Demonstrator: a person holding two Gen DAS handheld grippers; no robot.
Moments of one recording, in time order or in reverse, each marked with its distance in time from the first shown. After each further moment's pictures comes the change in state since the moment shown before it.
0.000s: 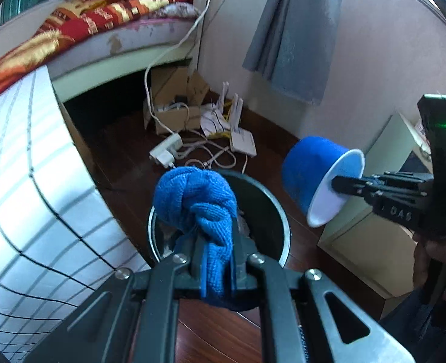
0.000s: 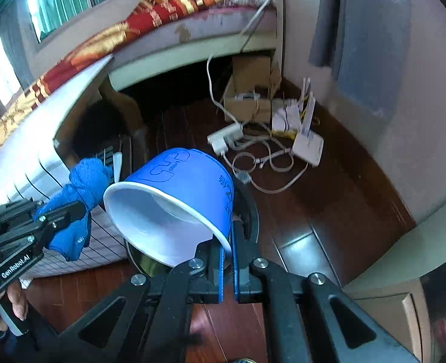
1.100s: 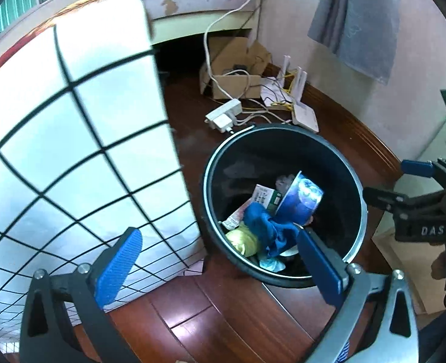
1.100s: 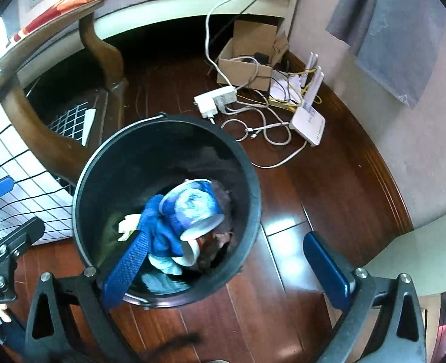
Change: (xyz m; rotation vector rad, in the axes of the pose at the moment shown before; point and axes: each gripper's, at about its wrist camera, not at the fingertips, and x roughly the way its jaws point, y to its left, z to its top) left arm 0.030 0.031 -0.044 -0.118 0.069 0.259; right arm 0.089 0.021 -0.015 -0.104 0.115 -0.105
